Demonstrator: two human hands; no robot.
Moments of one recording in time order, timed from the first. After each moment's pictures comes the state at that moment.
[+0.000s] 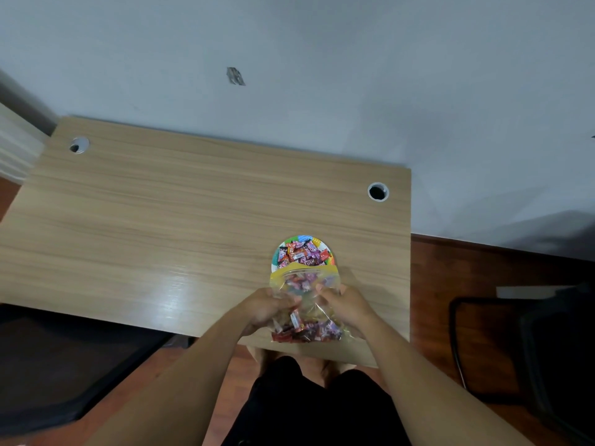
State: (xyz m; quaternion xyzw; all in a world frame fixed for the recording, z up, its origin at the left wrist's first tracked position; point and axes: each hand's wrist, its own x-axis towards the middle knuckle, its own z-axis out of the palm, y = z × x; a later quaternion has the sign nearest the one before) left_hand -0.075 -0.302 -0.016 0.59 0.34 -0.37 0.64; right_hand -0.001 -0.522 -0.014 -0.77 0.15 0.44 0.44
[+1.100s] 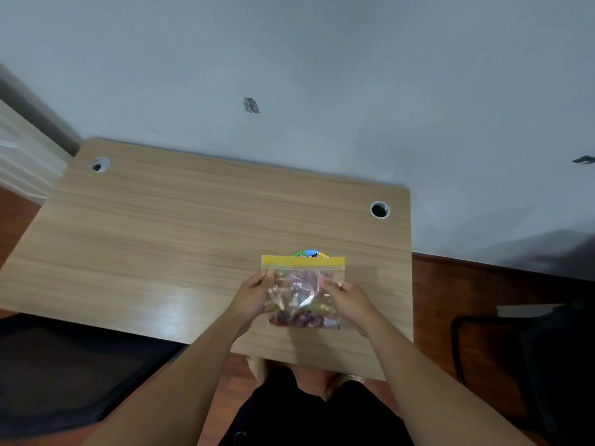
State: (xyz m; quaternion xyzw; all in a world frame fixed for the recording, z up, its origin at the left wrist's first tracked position) left_hand -0.073 -0.269 0.025 0.56 0.38 -0.15 0.73; right_hand 0.008 -0.498 0.022 -0.74 0.12 0.38 0.54
